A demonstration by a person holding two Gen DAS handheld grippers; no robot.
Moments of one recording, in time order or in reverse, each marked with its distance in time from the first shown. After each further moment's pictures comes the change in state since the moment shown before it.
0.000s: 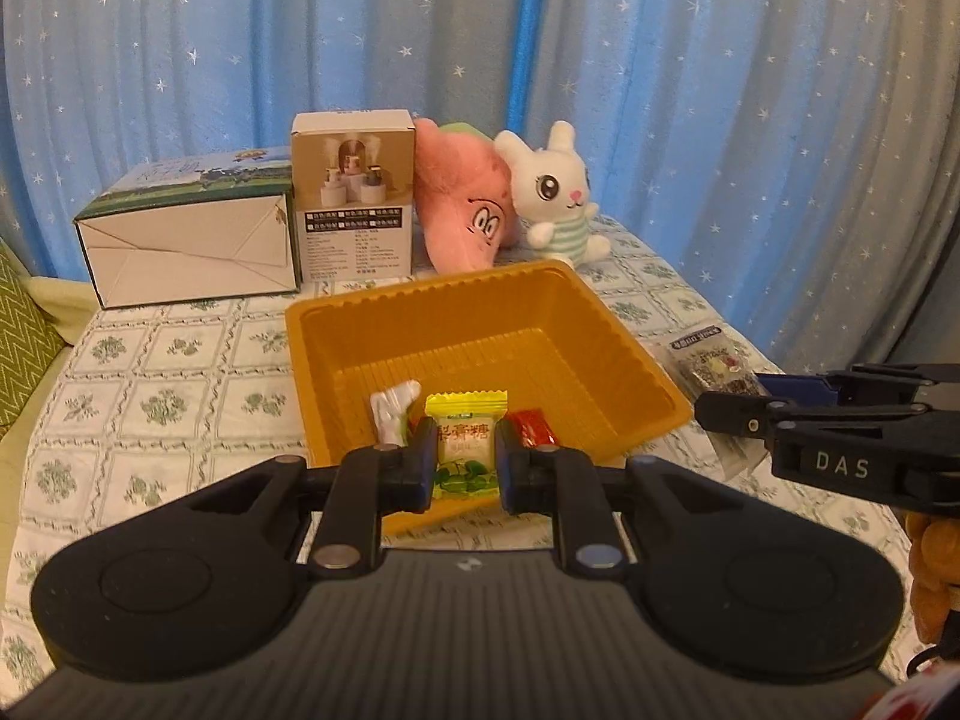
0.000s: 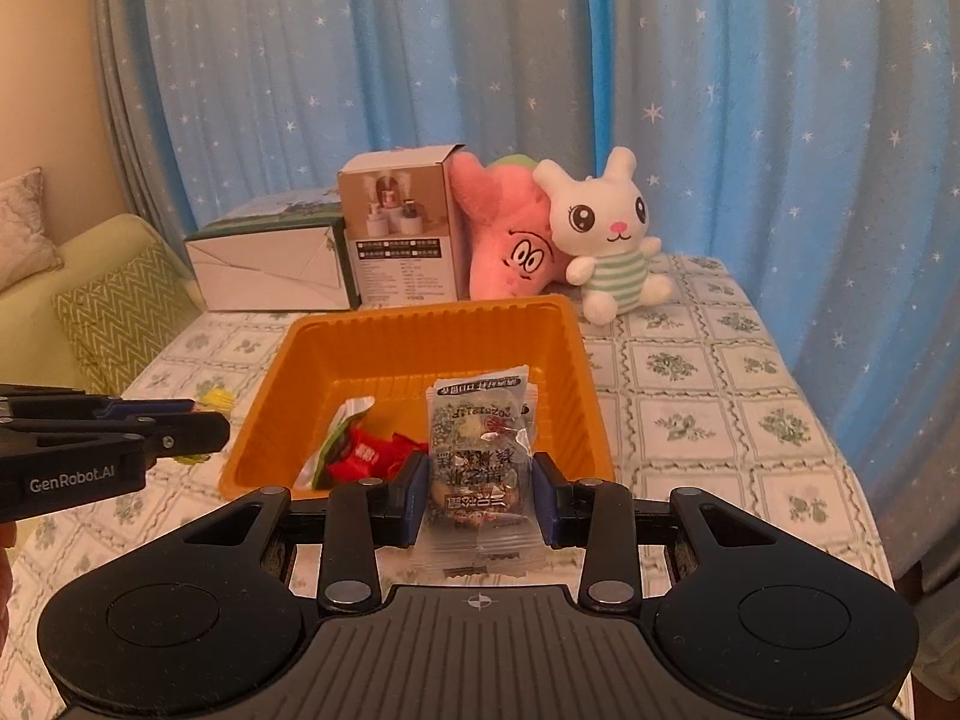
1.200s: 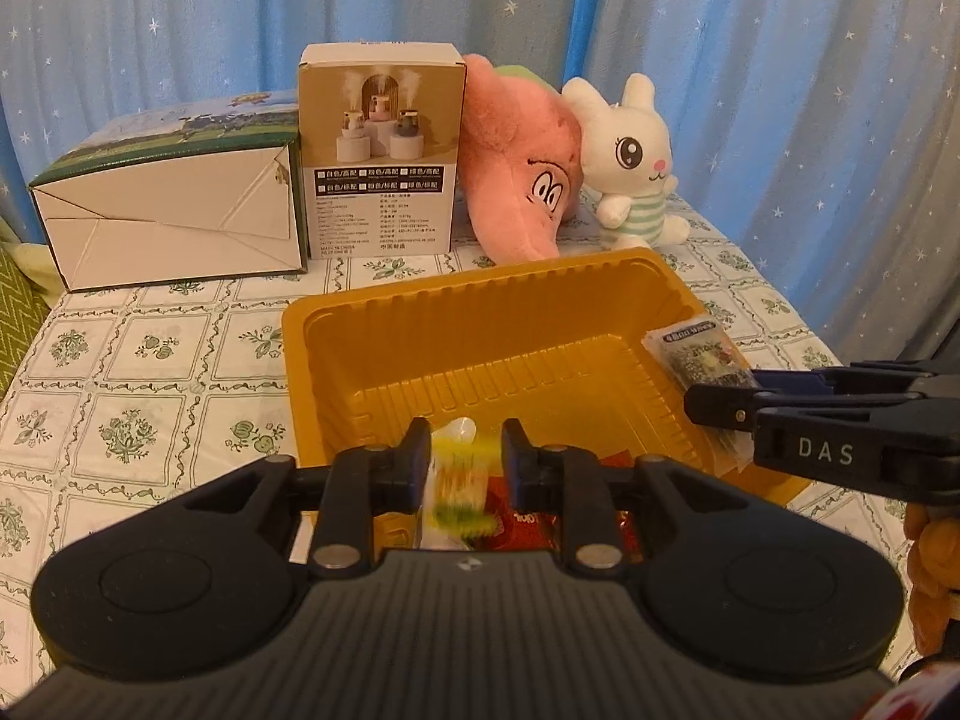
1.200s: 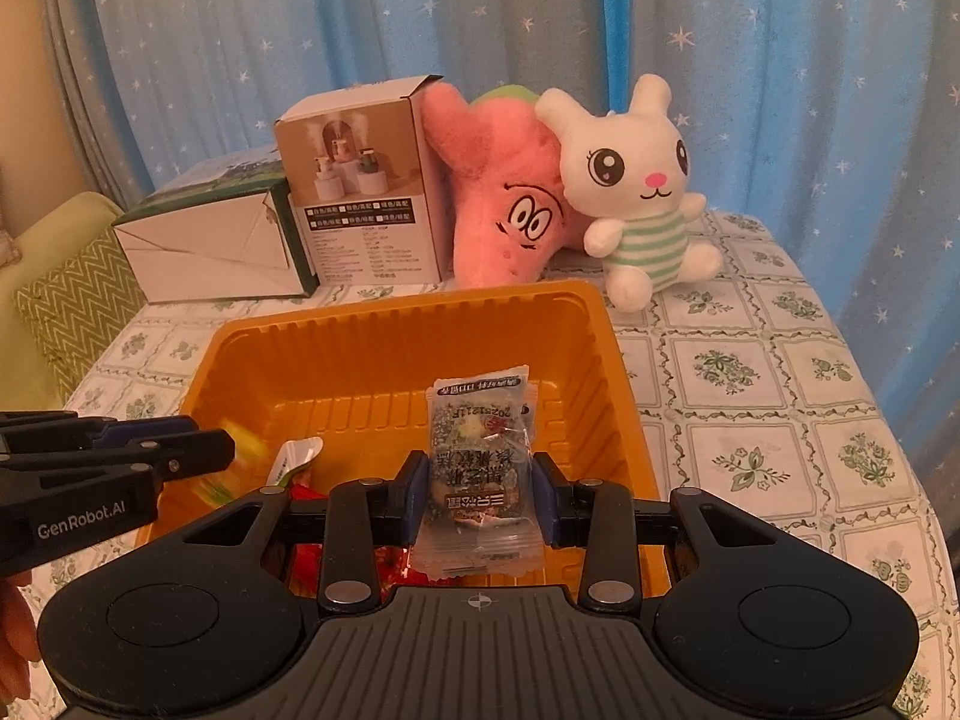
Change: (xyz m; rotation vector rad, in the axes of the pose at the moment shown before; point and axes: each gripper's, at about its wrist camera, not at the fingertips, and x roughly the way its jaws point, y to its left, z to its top) left arm 0.105 0.035 0.025 -0.036 0.092 0.022; right arm 0.121 -0.013 0.036 0.035 0.116 -0.012
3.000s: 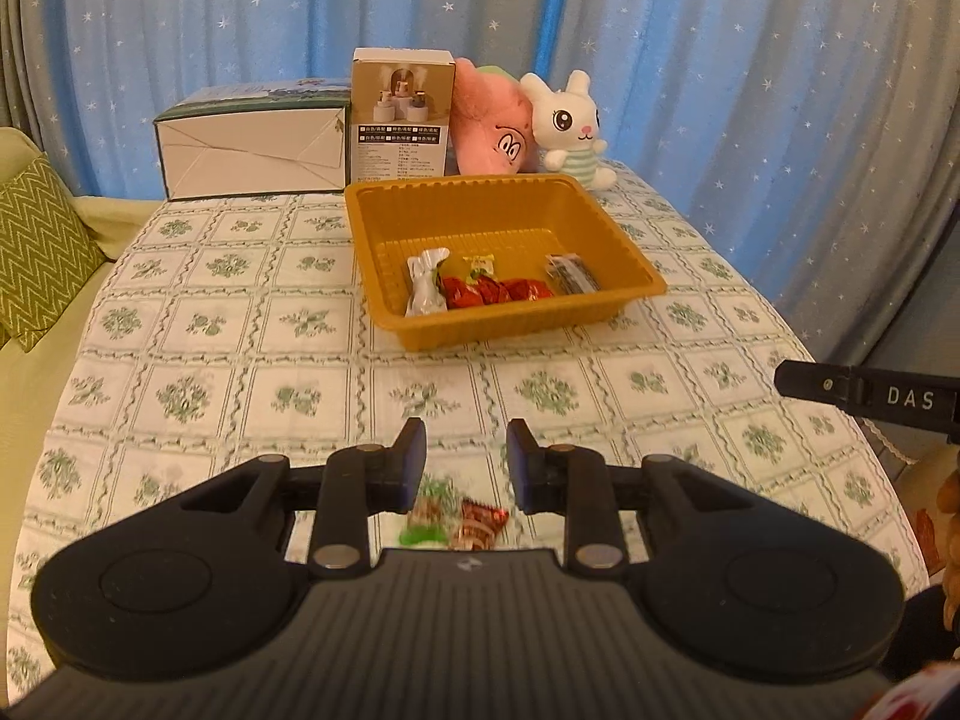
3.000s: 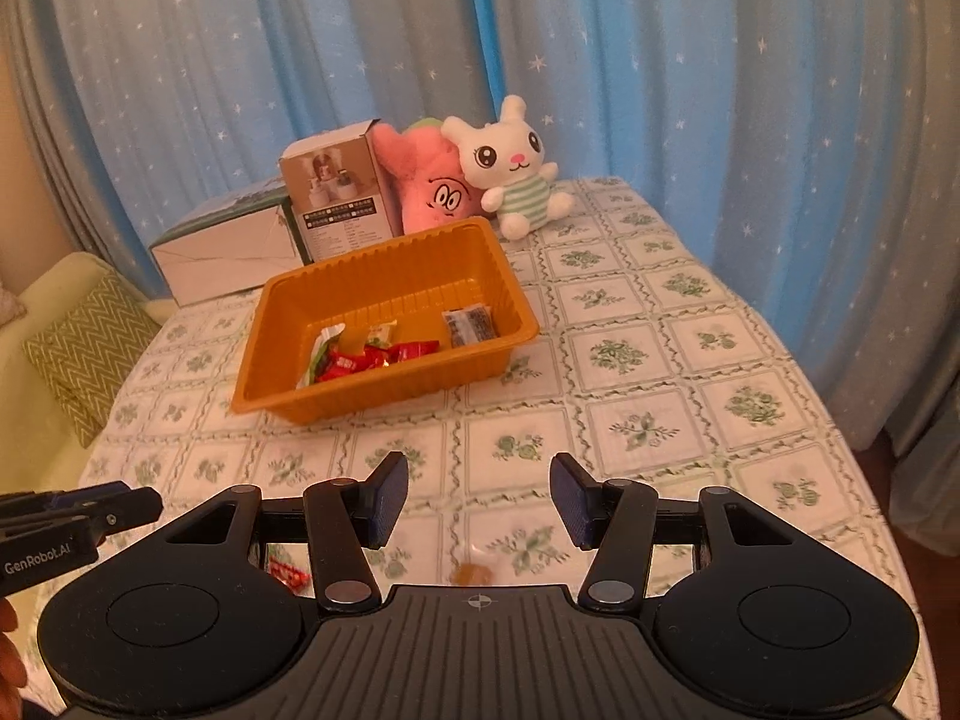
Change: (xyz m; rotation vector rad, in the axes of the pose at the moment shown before) left arm -0.198 -0.035 -0.137 -0.034 -0.012 0.015; right arm -0.211 0.023 -0.134 0.153 -0.075 -0.093
